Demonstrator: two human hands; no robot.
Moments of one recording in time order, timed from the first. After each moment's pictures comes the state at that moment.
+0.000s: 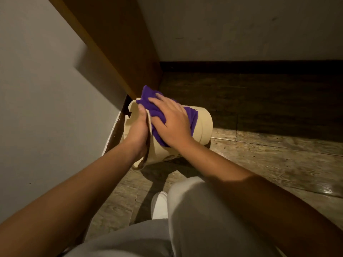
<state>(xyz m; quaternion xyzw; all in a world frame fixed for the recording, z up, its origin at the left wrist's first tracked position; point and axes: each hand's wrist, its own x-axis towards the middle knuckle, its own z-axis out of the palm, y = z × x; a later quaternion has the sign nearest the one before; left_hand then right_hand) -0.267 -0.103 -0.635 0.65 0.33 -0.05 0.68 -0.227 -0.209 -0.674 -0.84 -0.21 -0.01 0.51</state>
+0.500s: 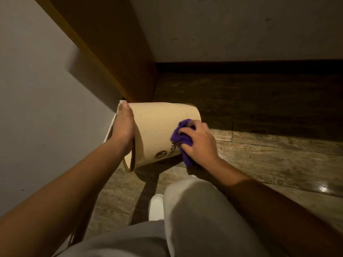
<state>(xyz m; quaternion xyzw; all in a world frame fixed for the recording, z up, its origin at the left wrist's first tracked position) -0.247 -0.072 -0.636 0.69 0.41 -0.02 0.60 -0.239 -0.293 -0.752 -0.91 -0.20 0.03 0.36</state>
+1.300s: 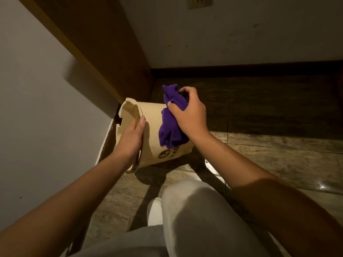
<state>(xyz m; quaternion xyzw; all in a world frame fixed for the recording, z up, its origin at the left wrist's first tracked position) -0.273 -0.098 -0.637 0.74 0.27 -0.09 0.61 -0.189 -0.270 -0.662 -0.77 -0.02 0.03 0.64</state>
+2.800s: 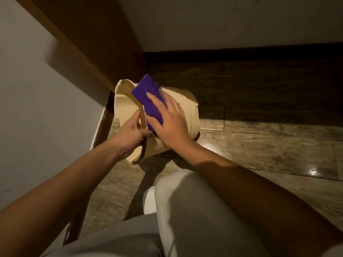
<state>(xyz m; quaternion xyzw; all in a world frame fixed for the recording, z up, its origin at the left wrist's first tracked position) -0.271 -0.103 -0.644 0.74 0.20 -0.21 0.60 -0.228 -0.235 -0.722 -0.86 -0.20 -0.03 0.48</state>
